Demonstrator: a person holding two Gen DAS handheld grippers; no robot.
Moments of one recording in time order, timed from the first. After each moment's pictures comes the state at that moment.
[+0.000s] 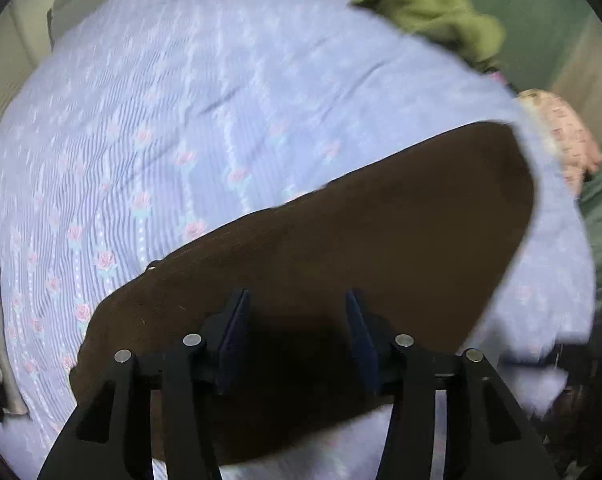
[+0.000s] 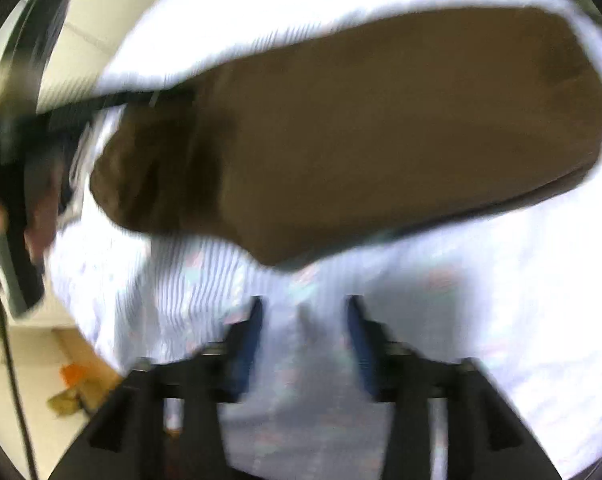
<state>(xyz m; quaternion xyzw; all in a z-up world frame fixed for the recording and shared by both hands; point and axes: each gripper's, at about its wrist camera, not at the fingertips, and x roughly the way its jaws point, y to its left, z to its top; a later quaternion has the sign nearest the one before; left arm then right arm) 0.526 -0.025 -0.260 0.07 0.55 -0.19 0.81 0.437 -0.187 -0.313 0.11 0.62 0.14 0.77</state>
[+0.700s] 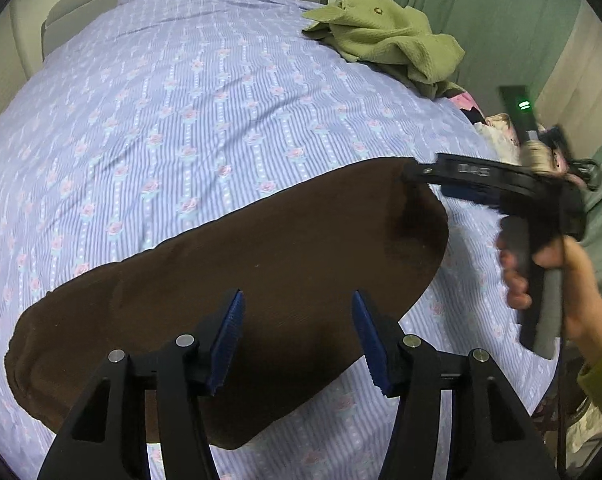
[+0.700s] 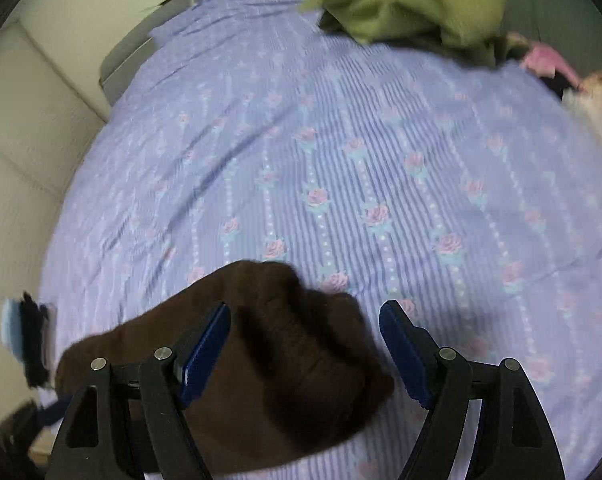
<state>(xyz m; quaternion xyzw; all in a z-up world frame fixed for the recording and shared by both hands) 0.501 -0.187 -0.236 0.04 0.53 -0.20 0.83 0.576 -0.410 -0.311 0.20 0.50 0.01 0.84</state>
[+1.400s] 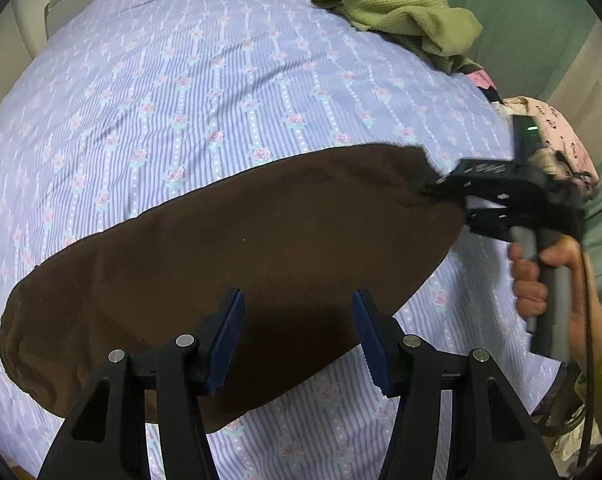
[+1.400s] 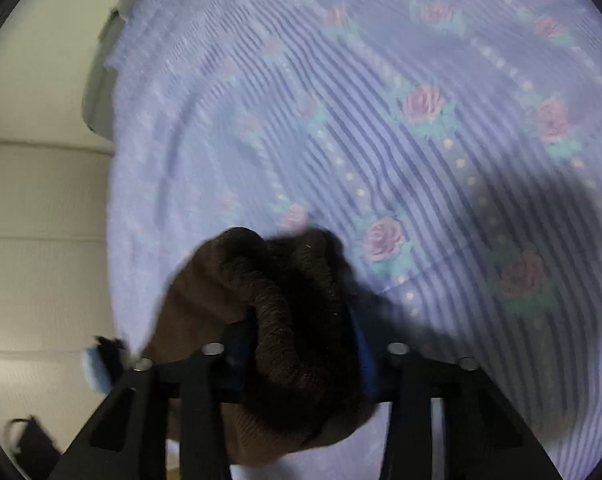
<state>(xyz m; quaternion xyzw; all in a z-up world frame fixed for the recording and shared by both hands) 0.500 -0.210 -0.253 0.05 0.57 -0.17 0.80 0.558 -0.450 -0.384 0.42 0.54 0.07 0.73</state>
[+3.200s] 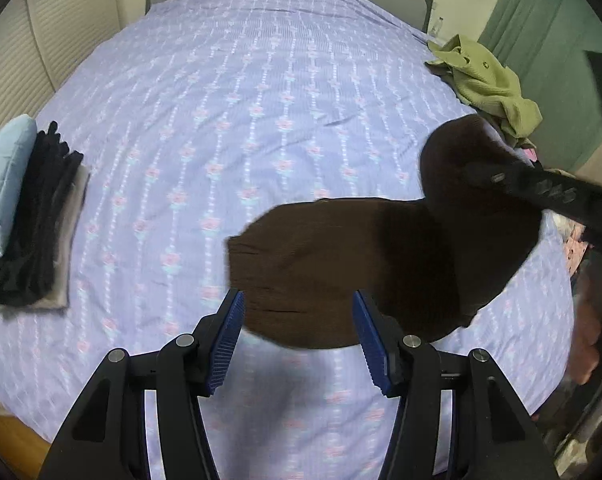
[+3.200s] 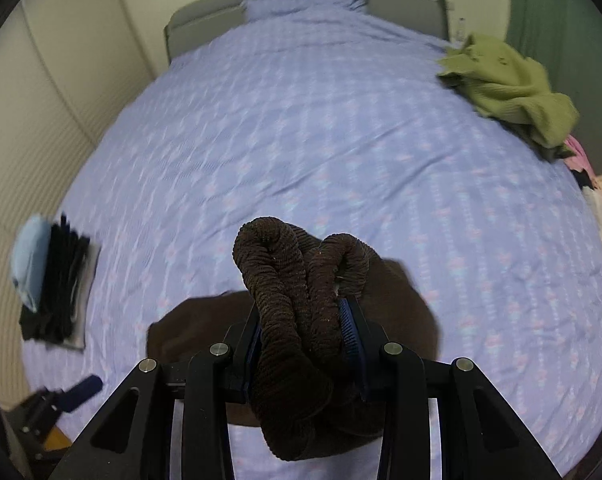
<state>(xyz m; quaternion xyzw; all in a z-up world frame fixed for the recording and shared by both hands) 0.448 0.102 -0.197 -0.02 0.54 -0.09 0.84 0.513 -0.066 -0.185 0.05 0.49 0.03 0.87</state>
